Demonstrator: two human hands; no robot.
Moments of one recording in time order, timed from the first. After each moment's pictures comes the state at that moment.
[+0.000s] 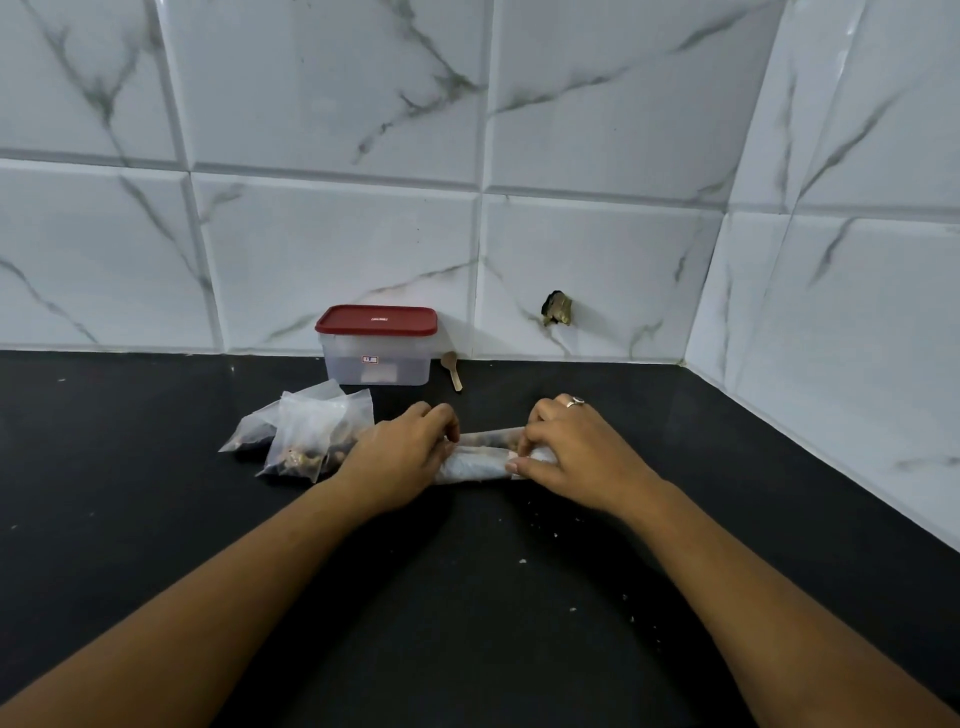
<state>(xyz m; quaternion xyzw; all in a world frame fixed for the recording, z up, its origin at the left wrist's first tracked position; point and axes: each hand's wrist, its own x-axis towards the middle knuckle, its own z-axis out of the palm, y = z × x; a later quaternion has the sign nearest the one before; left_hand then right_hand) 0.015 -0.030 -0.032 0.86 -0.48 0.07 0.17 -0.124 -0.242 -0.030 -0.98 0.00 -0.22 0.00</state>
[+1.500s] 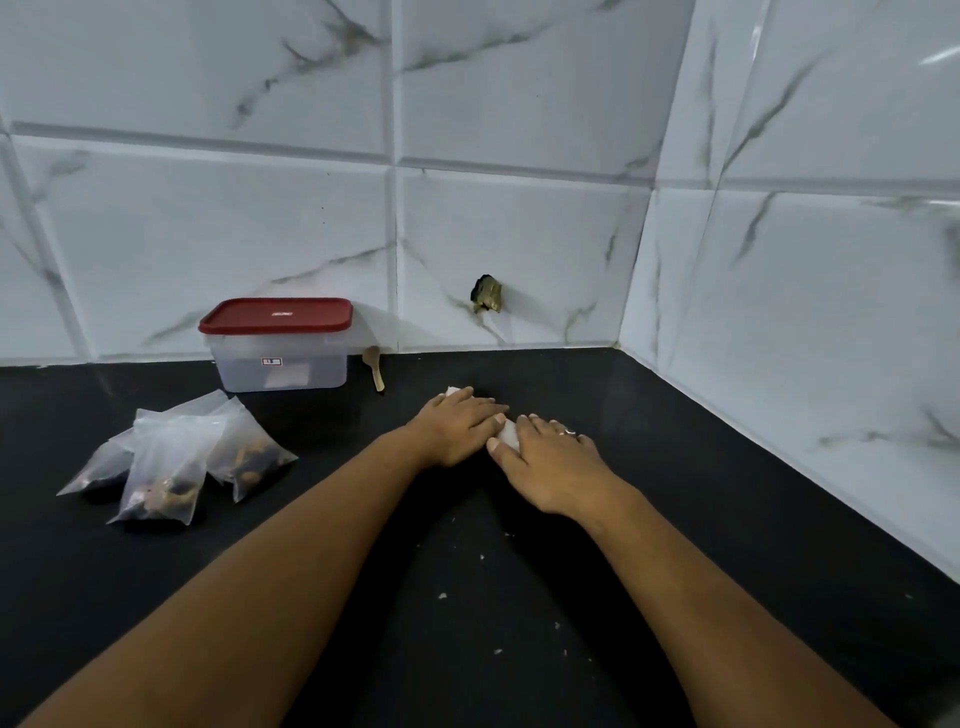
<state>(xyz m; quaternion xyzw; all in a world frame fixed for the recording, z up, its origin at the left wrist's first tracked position) 0.036 -0.209 -0.054 0.81 -0.57 -0.06 0.12 -0.133 -0.274 -0.042 -0.95 0.30 -0.03 0.09</state>
